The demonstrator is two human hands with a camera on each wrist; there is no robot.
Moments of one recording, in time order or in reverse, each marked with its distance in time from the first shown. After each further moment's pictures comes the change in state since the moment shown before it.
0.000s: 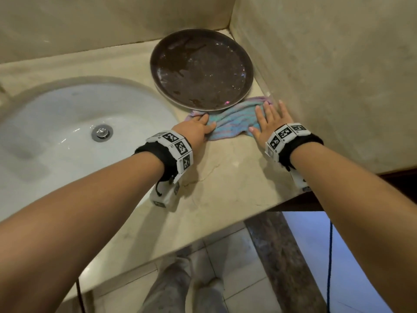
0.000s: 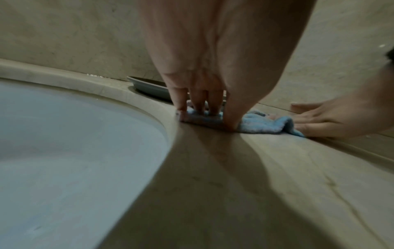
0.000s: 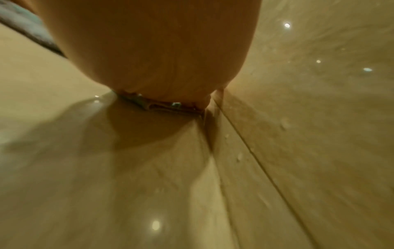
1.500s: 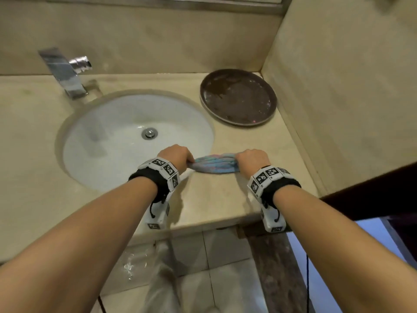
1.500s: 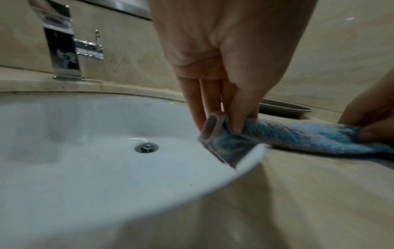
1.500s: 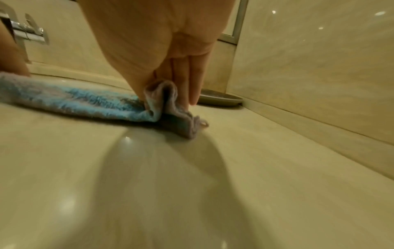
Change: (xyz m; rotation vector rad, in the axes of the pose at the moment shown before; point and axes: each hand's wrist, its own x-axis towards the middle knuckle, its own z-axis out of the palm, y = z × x) left_hand -0.139 -0.040 0.039 -0.224 0.145 -0.362; right_hand -0.101 -0.100 -0.038 0.084 0.282 -0.282
